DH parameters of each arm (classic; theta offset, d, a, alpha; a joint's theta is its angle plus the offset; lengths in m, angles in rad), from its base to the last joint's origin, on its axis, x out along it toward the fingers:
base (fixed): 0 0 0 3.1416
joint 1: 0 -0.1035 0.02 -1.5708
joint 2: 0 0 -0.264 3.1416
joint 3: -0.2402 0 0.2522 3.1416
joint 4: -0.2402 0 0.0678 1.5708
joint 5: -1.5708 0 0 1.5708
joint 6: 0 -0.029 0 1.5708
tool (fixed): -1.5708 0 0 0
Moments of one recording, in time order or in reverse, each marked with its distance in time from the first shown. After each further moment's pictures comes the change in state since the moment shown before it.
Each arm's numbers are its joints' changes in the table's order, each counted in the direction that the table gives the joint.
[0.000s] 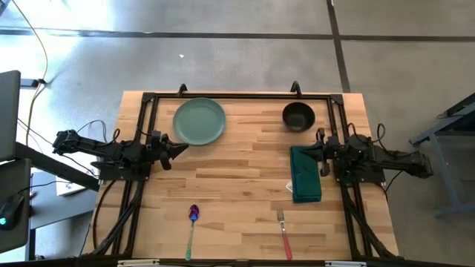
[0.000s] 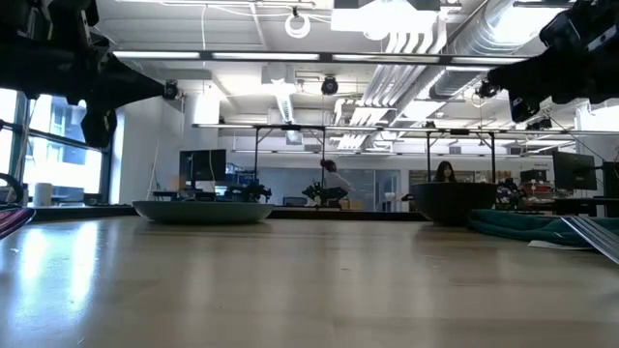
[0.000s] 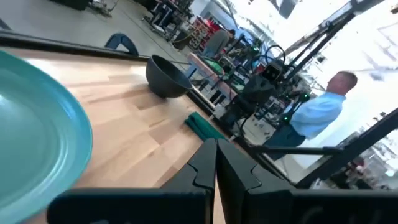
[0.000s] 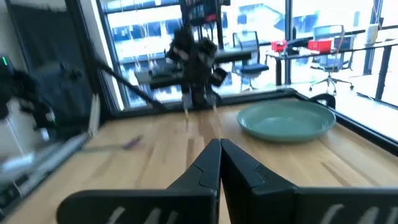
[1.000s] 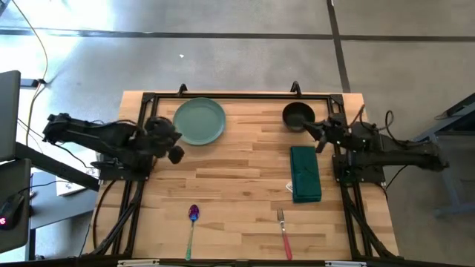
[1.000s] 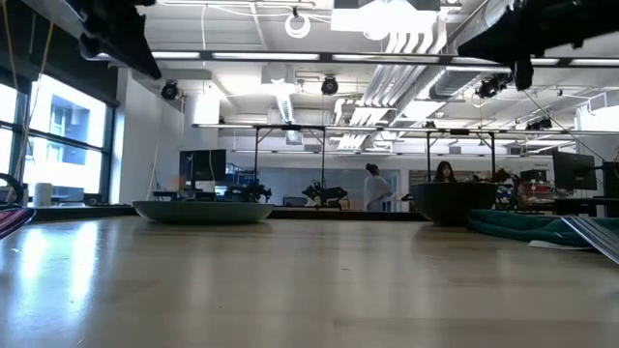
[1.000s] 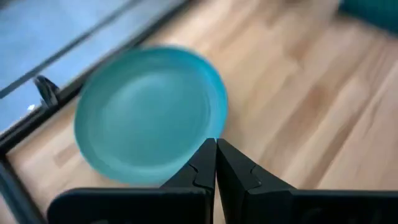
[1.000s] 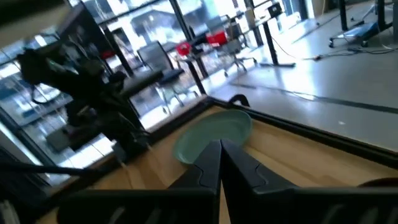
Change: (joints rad) left arm -0.001 -0.766 -0.895 -1.146 -0.141 0.006; right arm 0.000 -0.405 -0.390 -0.110 0.422 -0.285
